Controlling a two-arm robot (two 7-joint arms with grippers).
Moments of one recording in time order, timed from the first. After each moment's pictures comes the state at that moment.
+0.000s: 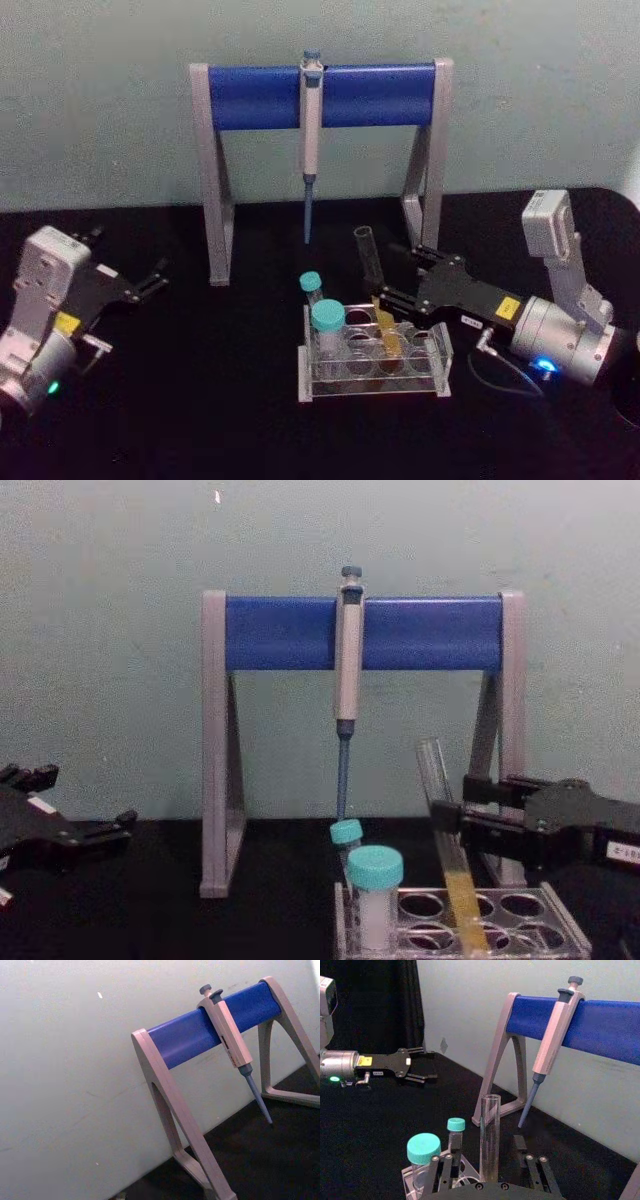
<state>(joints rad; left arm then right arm) -0.20 0.60 0.45 -1.41 -0.25 -0.12 0.03 0.33 0.49 -0.47 -1.33 0.50 -0.10 0.66</state>
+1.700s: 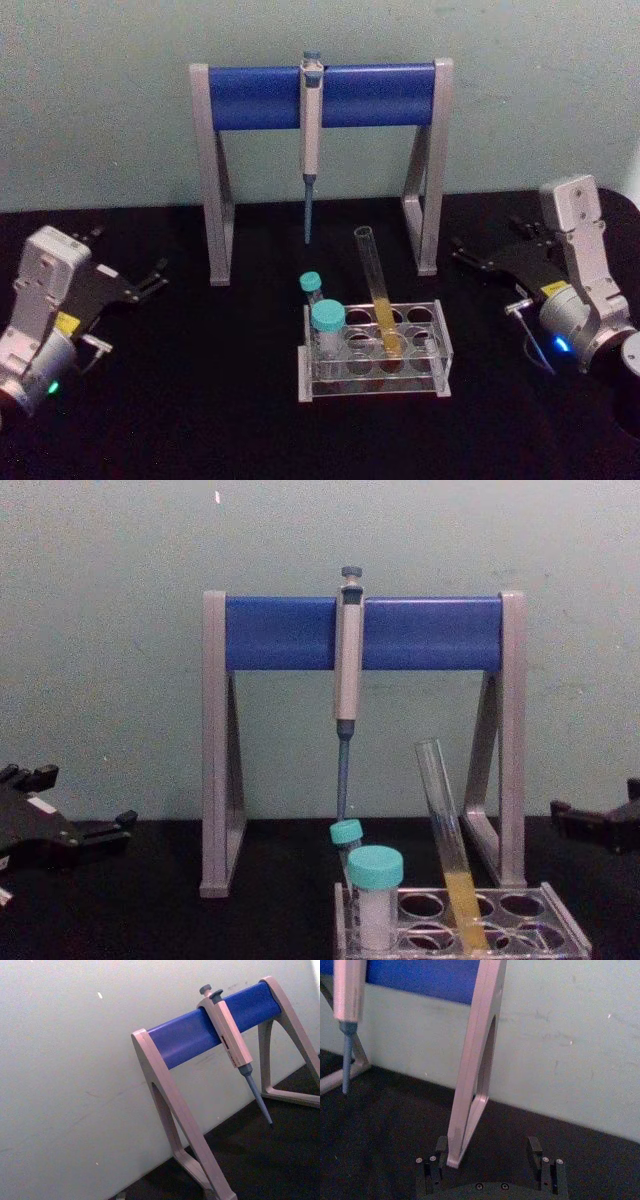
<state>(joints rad) -0.20 0.60 0.45 -1.41 -0.25 -0.12 0.03 0.26 0.38 -0.32 -1.36 0.24 0.09 0.09</state>
